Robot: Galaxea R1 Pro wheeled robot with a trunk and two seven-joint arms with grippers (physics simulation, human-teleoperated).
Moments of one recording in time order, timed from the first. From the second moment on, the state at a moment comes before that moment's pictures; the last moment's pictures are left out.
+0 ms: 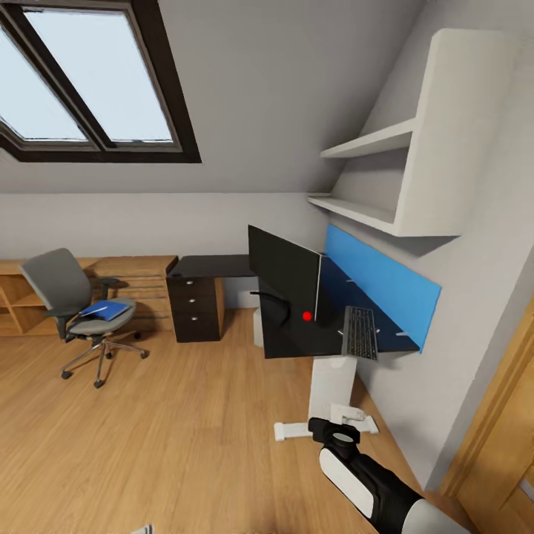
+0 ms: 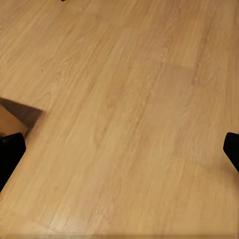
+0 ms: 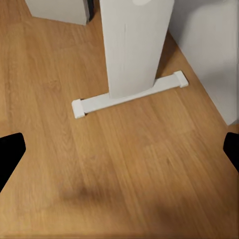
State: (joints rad) left arm 0.03 -0.01 0.00 -0.84 0.19 -0.15 0.36; right arm -0.55 -0.07 0.79 -0.82 -0.91 0.15 -0.72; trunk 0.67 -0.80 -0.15
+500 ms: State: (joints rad) left arm -0.05 -0.01 0.00 -0.85 0.25 -0.01 0.35; right arm -0.55 -0.07 0.76 -0.85 -0.91 0.14 -0.71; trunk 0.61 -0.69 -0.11
